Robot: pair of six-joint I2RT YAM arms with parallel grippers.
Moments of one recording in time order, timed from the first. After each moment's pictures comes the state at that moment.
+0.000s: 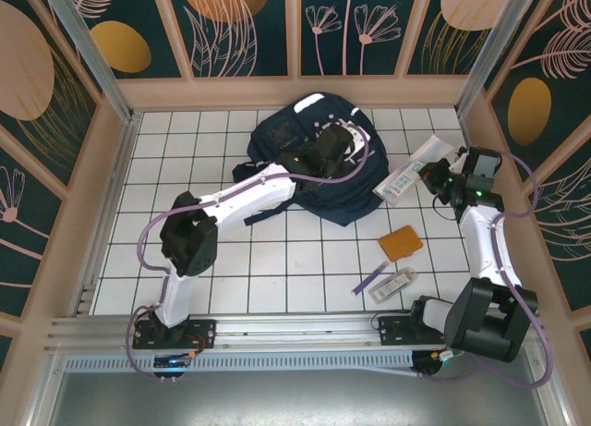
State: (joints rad) left arm -0.89 2.05 1.82 -0.34 -0.23 0.16; right arm -0.24 1.20 0.89 -0.39 -0.48 0.68
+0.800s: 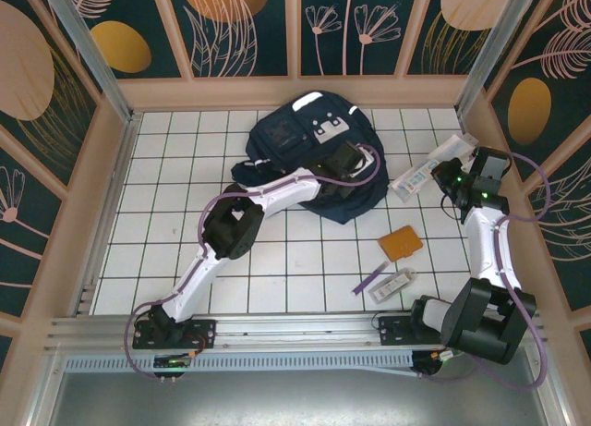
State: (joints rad) left arm -0.86 2.45 2.05 -0.41 -0.18 0.13; right arm -0.30 1.18 0.89 -0.36 -0.37 0.68
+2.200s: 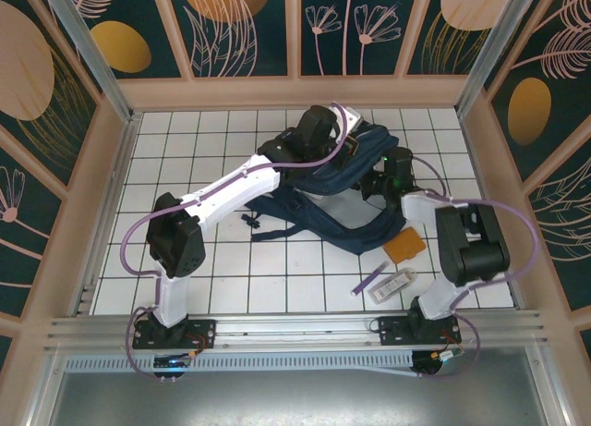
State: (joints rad) left arm -0.83 1.98 1.84 -0.32 0.07 -0.11; right arm 0.23 1.69 0.81 0.40 -0.57 1.34
